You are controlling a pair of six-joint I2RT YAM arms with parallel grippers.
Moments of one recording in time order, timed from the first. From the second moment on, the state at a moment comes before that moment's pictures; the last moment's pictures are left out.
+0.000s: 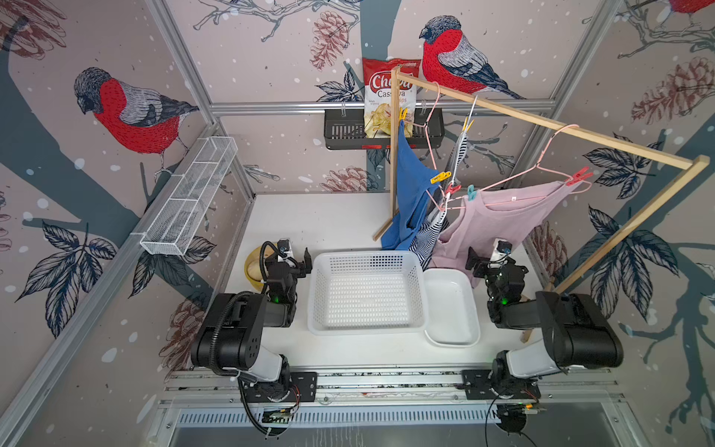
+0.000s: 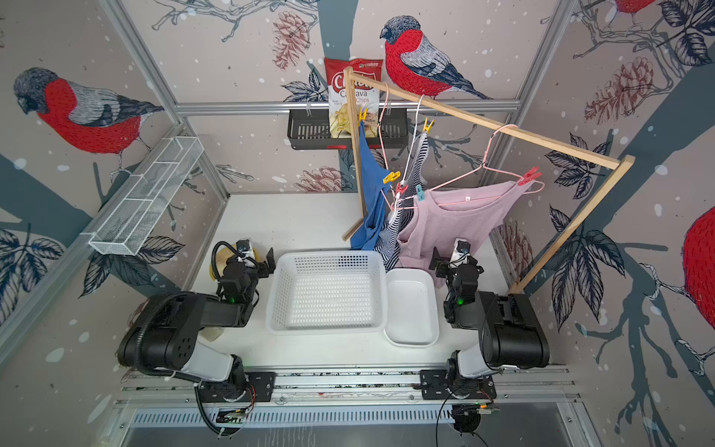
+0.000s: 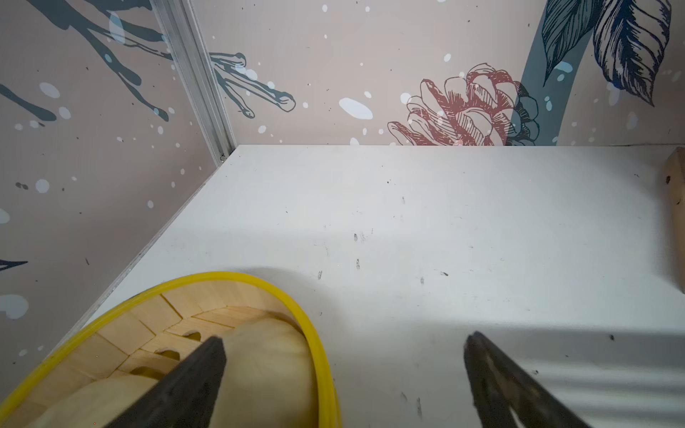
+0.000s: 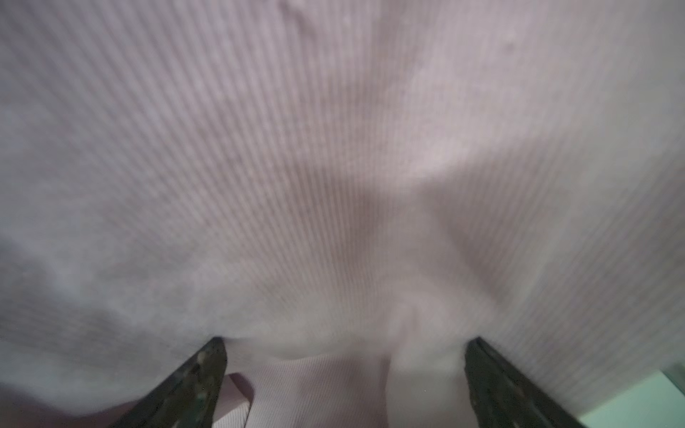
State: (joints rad) left arm -0.05 1.51 0.27 1.03 -0.13 0.01; right arm -0.02 1.50 0.22 1.09 -0.01 0.05
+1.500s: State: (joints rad) left arm -0.15 0.82 0.36 0.63 -0.26 -0.14; right arm 0.01 0.86 0.43 0.39 -0.06 0.36
